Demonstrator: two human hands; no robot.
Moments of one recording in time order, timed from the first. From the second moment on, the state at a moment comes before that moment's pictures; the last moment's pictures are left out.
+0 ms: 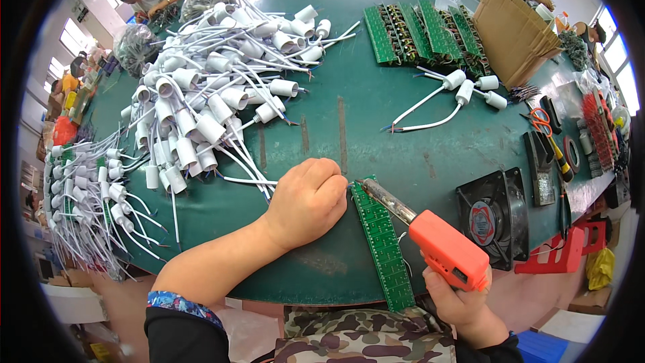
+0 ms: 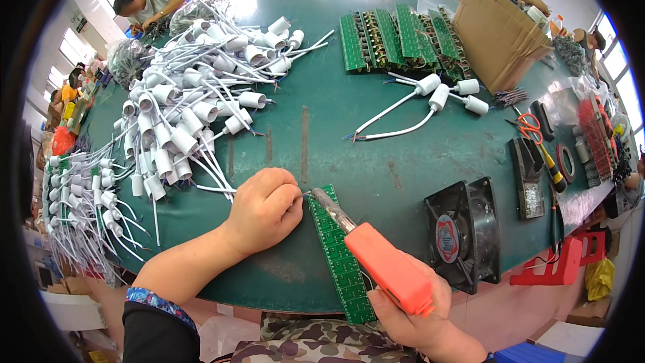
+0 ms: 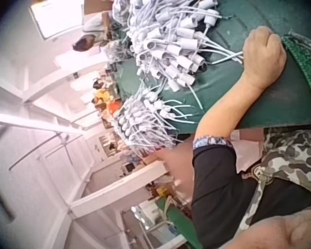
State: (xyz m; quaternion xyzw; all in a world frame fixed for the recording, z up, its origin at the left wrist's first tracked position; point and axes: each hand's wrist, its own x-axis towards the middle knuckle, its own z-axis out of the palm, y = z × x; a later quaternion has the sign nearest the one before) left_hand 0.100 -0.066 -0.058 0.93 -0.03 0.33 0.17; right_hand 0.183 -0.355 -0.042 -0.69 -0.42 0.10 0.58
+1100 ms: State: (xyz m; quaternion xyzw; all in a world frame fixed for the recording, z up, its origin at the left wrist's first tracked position) left_hand 0.097 -0.062 -0.059 0.94 -0.04 0.30 0.17; right_hand 0.195 -0.345 -0.020 -0.71 -0.49 0.09 0.50
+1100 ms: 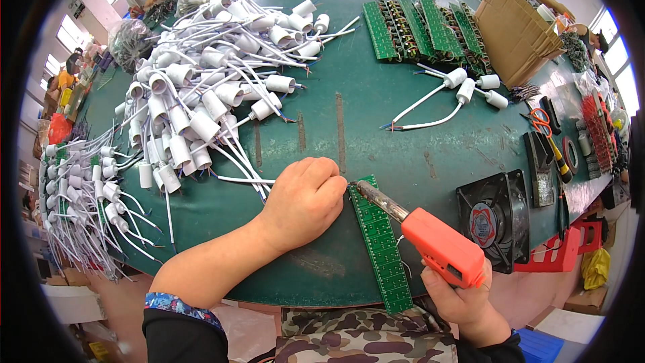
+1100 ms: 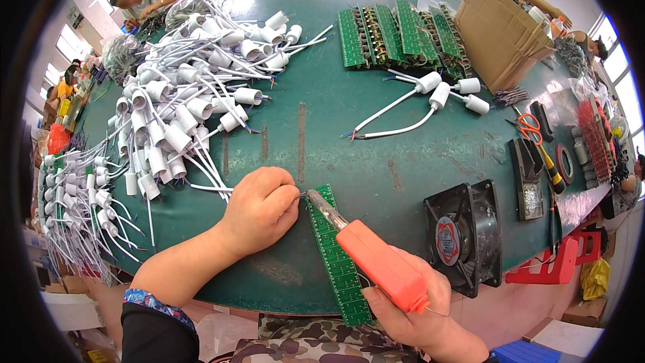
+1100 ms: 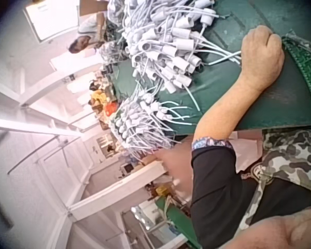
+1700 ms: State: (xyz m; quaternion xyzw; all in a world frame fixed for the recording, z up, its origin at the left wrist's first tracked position) left_hand 0.096 -0.062 -0.059 0.94 -0.04 0.28 0.18; right_hand 0.188 -0.357 -0.024 -0.72 -0.41 0.14 0.54
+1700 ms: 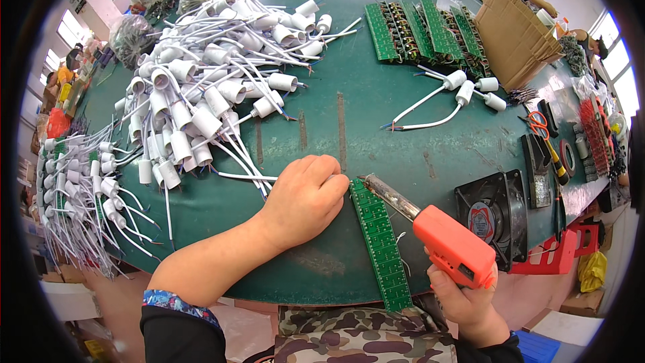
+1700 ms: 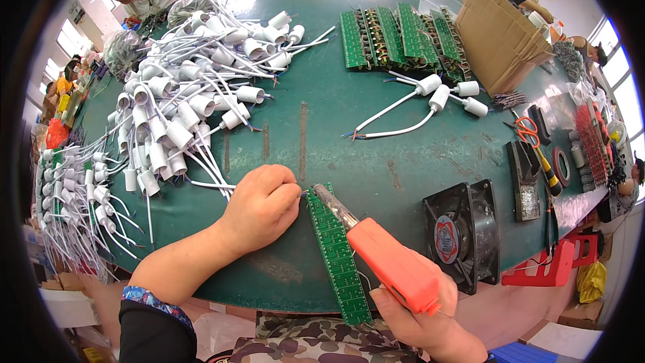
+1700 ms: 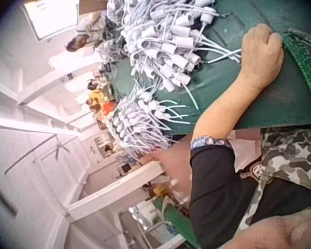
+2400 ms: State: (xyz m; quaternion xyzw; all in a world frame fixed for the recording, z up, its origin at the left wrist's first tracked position) left_hand 0.095 -0.062 -0.059 0.94 -0.04 0.28 0.17; right_hand 0.196 -0.344 -0.015 -0.71 -0.50 0.08 0.48
